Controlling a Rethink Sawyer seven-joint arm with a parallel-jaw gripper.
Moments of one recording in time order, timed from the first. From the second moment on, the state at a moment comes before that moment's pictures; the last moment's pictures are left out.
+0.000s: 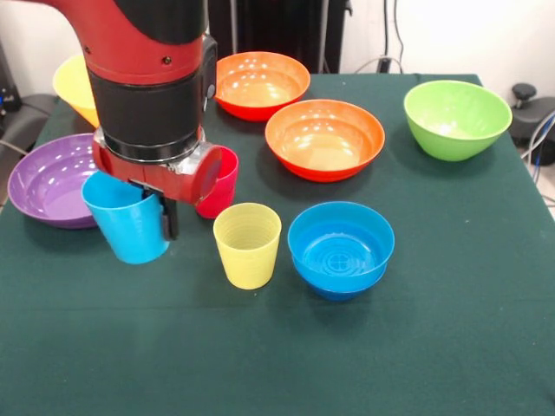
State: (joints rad) arm -0.48 -0.39 0.30 0.97 -0.38 1.01 2.03
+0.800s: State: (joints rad) arm -0.36 -0.41 0.23 0.90 -0.37 1.15 2.03
